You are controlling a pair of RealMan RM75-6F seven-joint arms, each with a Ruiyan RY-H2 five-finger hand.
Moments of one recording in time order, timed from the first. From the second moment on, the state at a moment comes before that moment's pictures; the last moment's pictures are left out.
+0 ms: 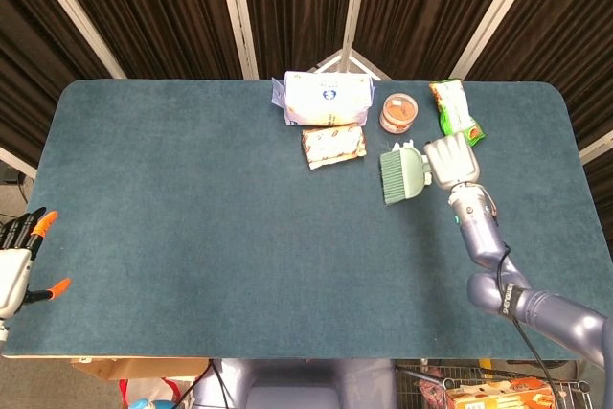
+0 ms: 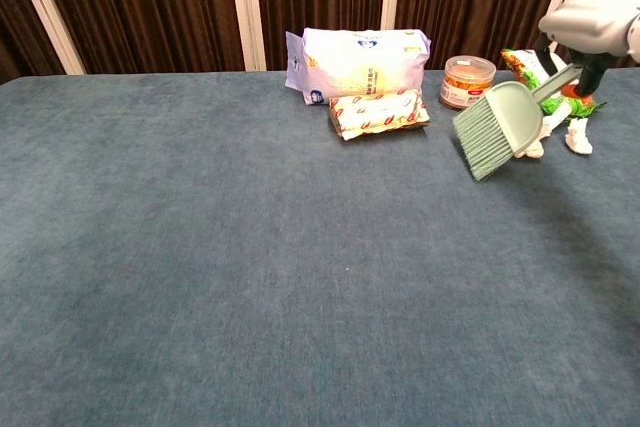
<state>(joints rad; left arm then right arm) -0.13 -1.09 -0.04 -1.65 1.41 1.38 0.05 0.88 -1.42 0.18 -1.19 -0.85 0.87 -0.82</state>
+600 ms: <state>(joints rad) -0.12 -1.09 -0.04 -1.66 1.40 1.38 0.06 0.88 -1.52 0.14 -0.75 -0.80 0.75 -0.81</state>
